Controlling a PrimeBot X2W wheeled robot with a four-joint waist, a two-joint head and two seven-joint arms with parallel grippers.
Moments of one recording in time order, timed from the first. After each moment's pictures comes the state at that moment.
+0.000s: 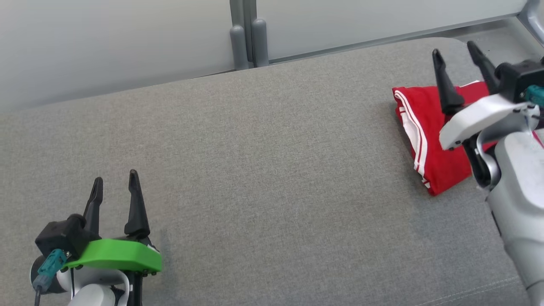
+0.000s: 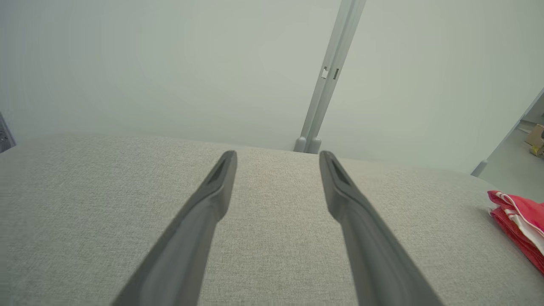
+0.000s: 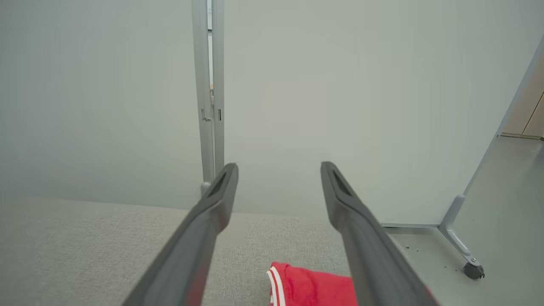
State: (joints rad) left arm -0.13 0.40 -0.41 0.01 -0.73 0.33 -0.26; right arm -0.72 -0.34 0.23 0.61 0.33 0.13 -0.22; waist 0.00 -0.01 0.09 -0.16
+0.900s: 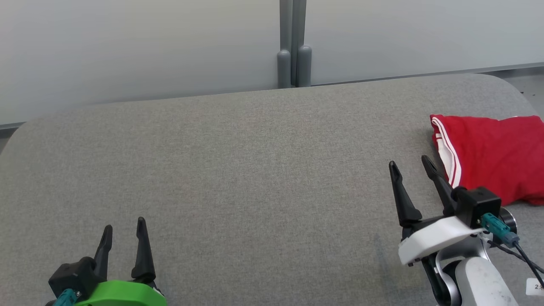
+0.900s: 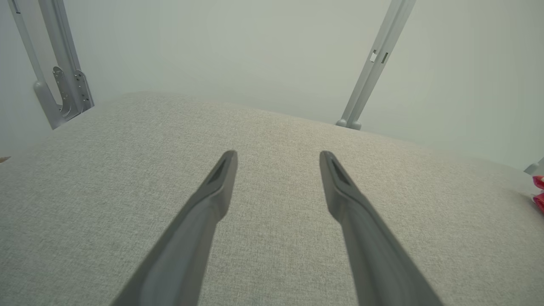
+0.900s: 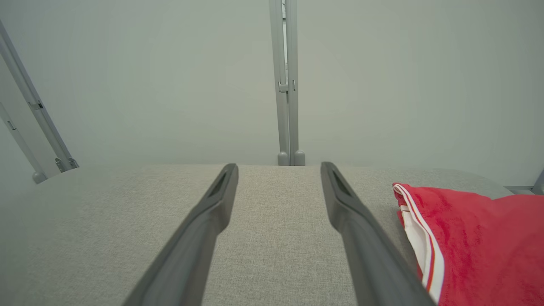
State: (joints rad) left arm 0.03 0.37 -0.38 0.04 -0.72 0.30 -0.26; right arm -0.13 -0.05 0.05 0.08 0.12 0.13 -0.11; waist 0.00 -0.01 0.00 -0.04
